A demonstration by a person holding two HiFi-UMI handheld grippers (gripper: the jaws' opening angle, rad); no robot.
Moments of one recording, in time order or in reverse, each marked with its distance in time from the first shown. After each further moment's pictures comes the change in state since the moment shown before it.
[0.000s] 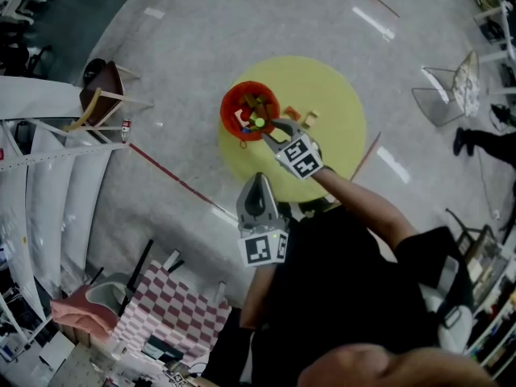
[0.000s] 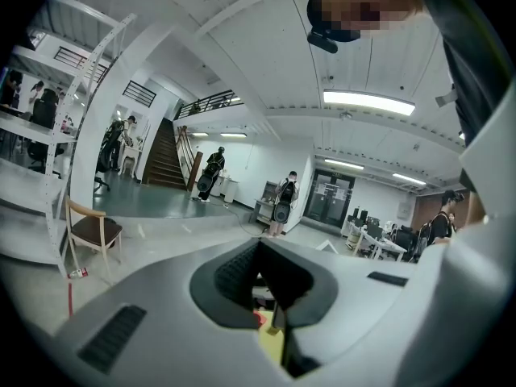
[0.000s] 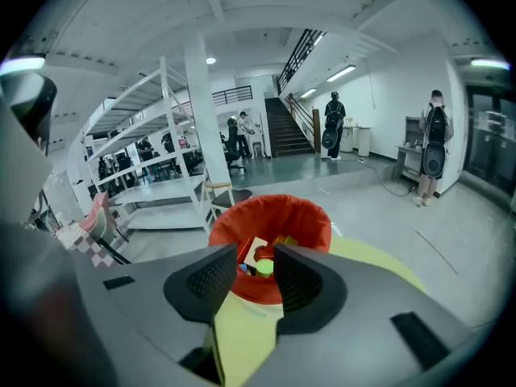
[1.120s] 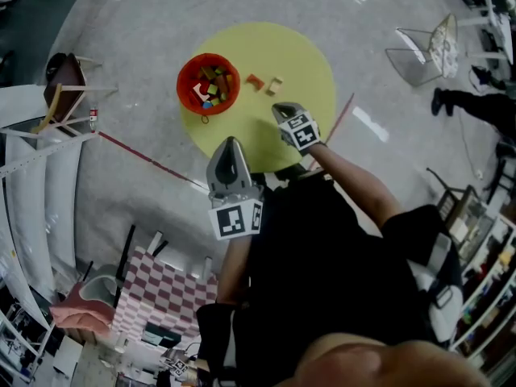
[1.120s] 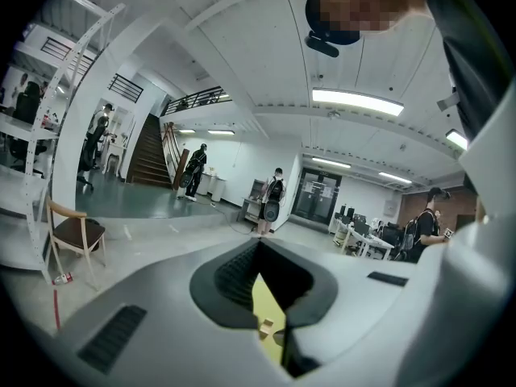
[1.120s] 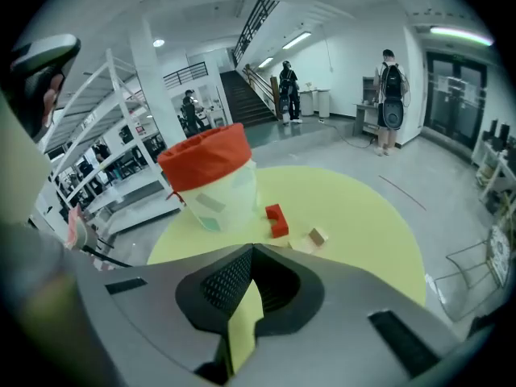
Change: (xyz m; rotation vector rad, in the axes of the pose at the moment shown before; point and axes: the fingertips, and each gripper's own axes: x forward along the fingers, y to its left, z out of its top) left arm 0.030 -0.027 0.001 0.070 0.022 -0.102; right arm -0.044 -0.082 -0.163 0.240 0.203 -0.156
